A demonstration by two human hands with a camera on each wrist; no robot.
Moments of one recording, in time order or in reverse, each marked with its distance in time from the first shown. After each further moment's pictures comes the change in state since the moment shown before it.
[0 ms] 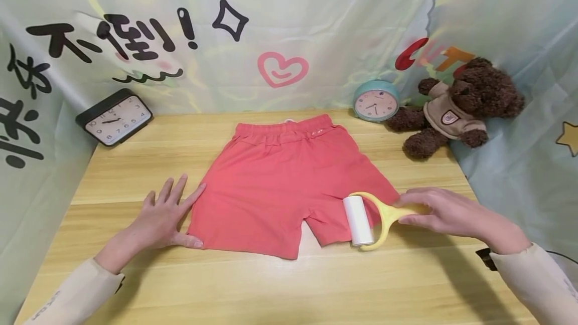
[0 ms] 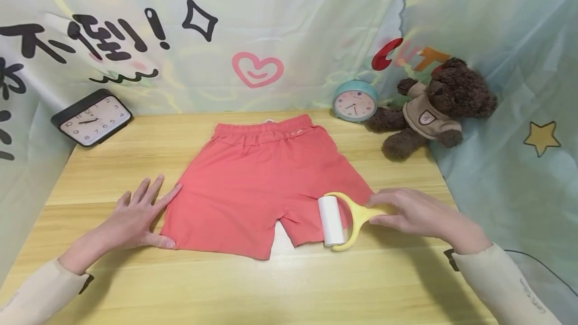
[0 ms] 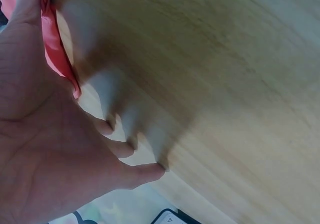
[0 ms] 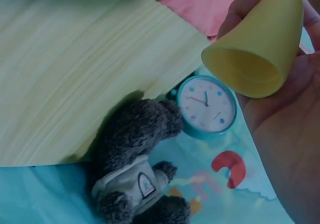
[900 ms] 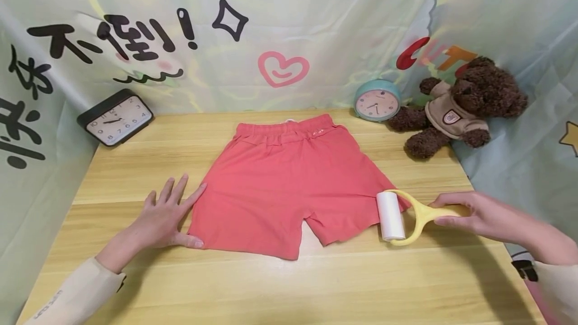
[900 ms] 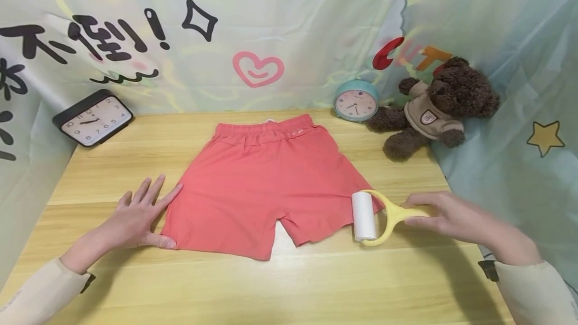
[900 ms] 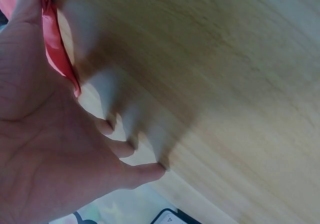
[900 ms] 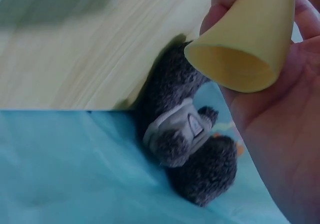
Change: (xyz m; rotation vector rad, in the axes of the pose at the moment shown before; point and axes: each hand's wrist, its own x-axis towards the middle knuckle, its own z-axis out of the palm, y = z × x) left_hand 0.000 0.001 -0.002 -0.012 -0.014 -0.001; right_hand -0.054 0.032 -0.012 0.212 0.013 0.141
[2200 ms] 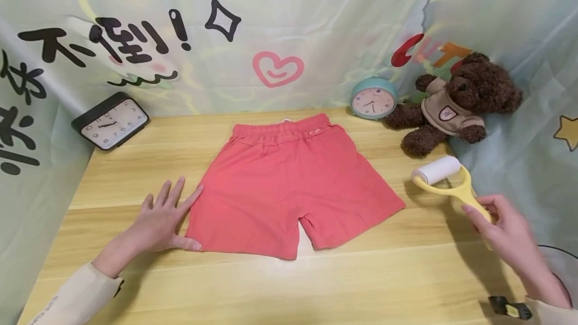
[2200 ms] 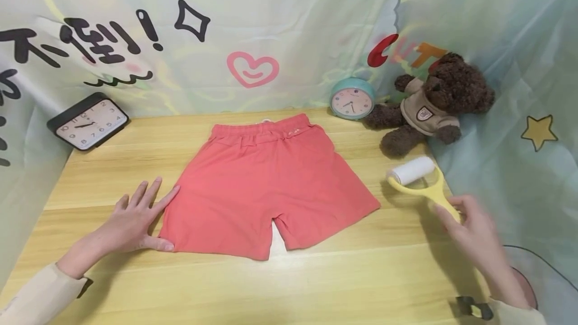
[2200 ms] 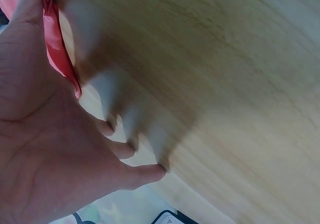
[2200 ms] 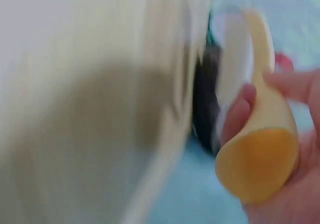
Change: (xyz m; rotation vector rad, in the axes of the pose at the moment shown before) left_hand 0.000 0.001 0.002 0.003 0.003 0.002; right_hand -0.054 0.010 0.044 0.068 0.591 0.646
